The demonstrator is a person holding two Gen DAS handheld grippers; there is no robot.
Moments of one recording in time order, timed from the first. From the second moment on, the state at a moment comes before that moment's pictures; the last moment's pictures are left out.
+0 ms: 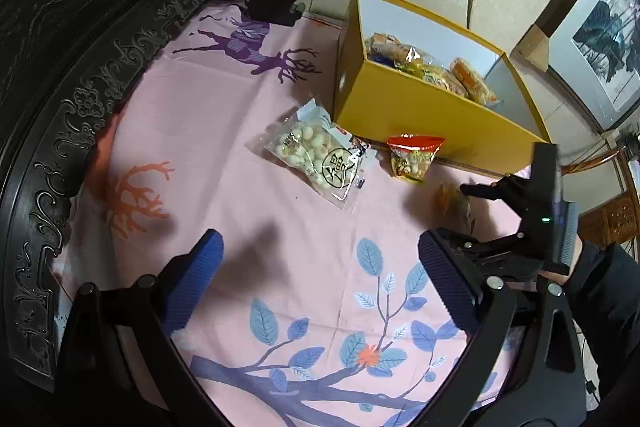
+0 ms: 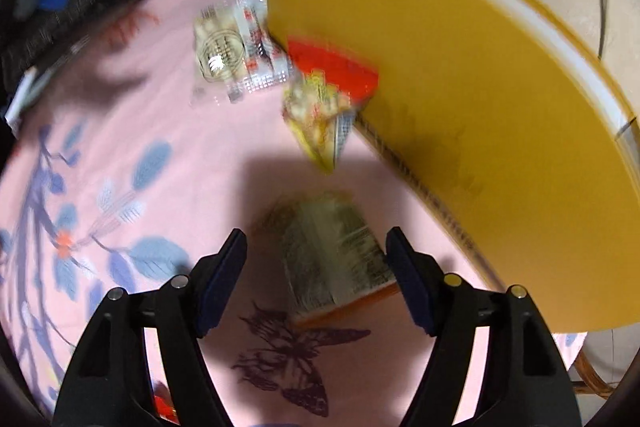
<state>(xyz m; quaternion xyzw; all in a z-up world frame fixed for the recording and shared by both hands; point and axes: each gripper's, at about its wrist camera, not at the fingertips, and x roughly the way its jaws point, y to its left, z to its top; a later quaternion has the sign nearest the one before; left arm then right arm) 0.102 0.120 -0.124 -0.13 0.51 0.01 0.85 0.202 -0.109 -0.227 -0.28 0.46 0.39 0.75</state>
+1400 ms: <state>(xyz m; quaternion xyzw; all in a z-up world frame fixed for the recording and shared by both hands) 0.188 0.070 -0.215 0.05 0.49 -0.03 0.87 0.167 -0.097 -0.223 -0.11 0.51 0.28 0.81</state>
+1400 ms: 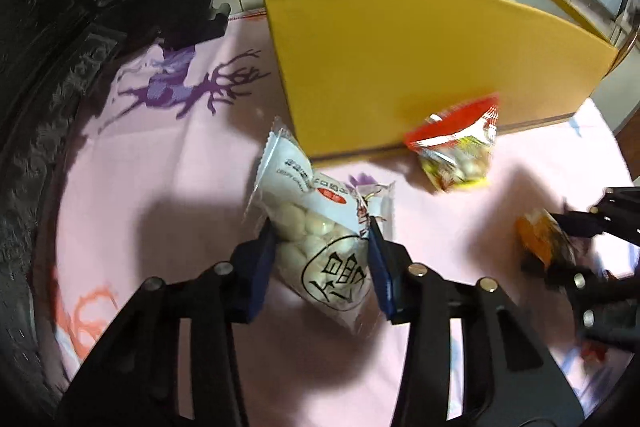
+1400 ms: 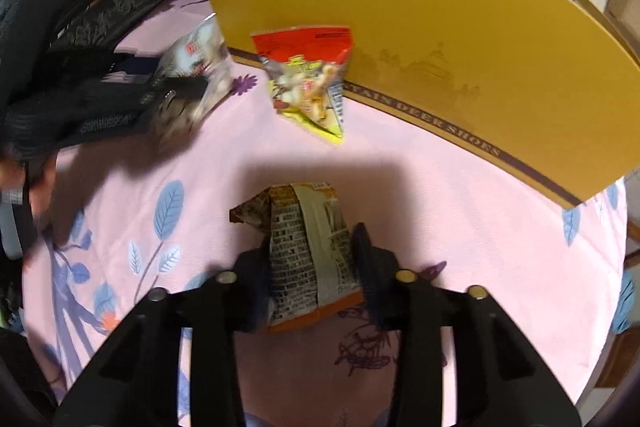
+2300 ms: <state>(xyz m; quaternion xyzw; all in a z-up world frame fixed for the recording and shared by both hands) 0.108 0.019 -0.102 -0.03 0.46 -0.07 0.88 0.121 -0.147 -0.140 -0.05 0.45 0.23 0.86</state>
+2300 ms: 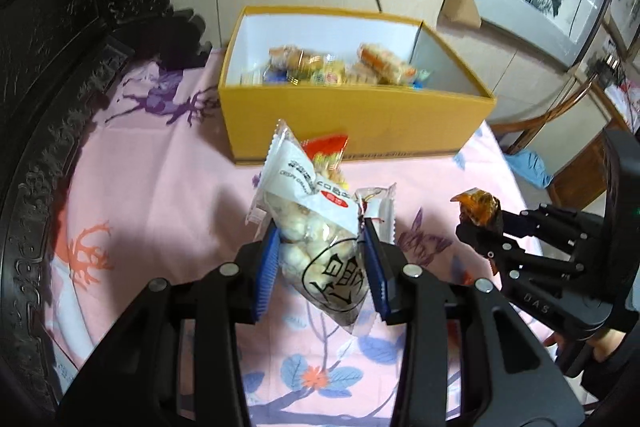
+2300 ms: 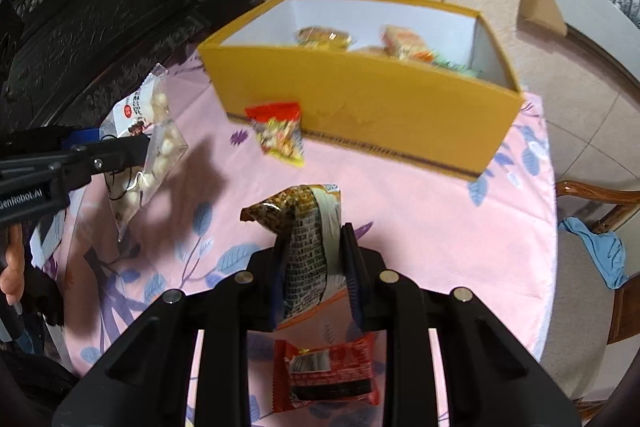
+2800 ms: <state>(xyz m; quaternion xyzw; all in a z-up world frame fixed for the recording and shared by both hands) 0.257 0.027 -0.015 -0.02 0.39 -0.03 0.92 0.247 -0.131 -0.040 -0.05 0.36 0.20 0.91</state>
